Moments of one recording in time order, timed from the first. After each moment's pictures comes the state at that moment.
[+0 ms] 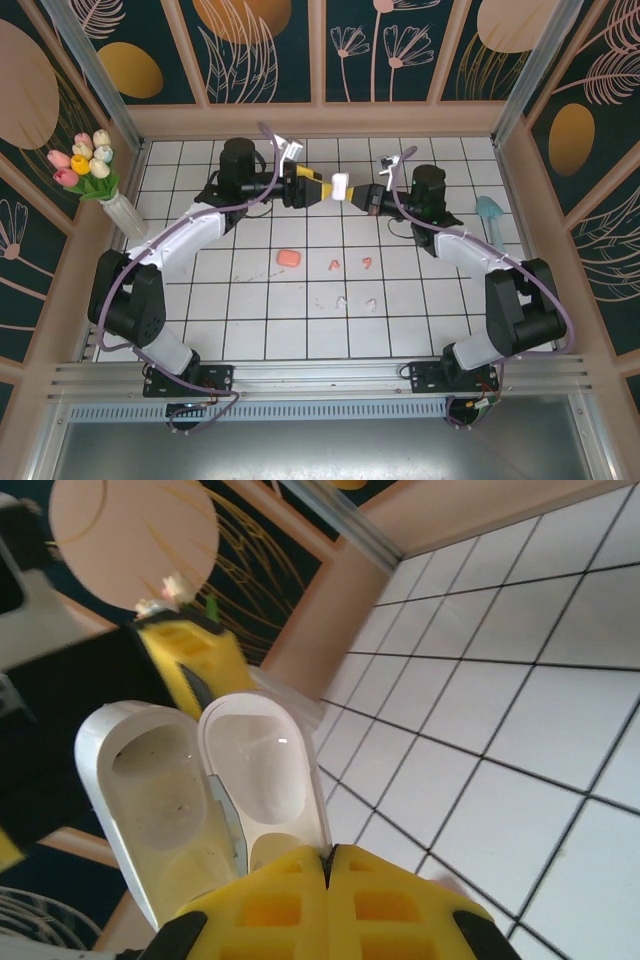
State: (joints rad) left arm -0.43 1.62 1.24 0.11 0.92 -0.35; right arm 0.32 1.49 0.89 0.35 -0.83 0.66
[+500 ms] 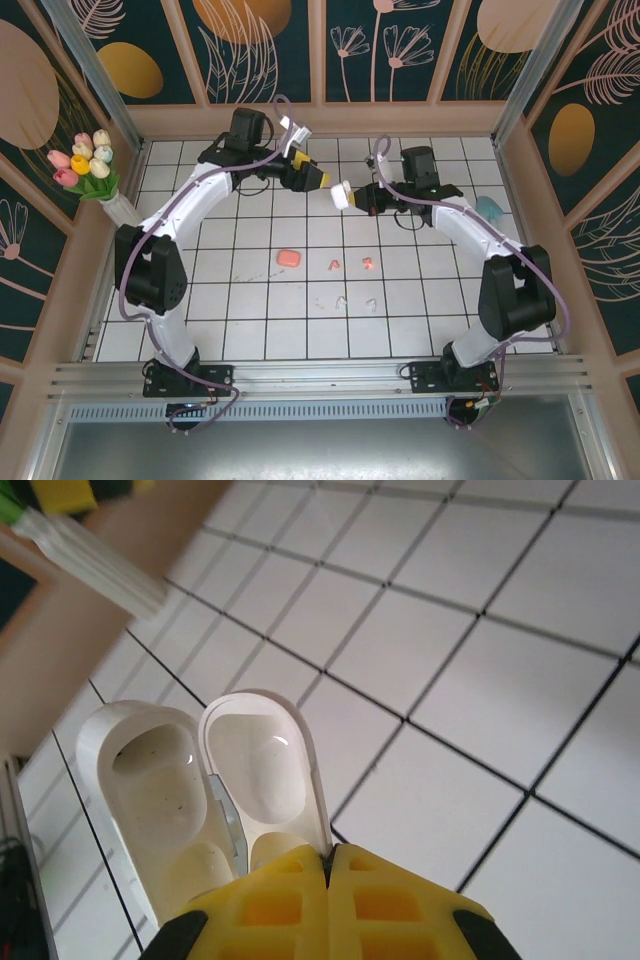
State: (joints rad) left arm -0.38 1.87 1.68 -0.51 0.93 0.03; right arm 0.32 1.60 1.17 -0.32 -0.70 0.06
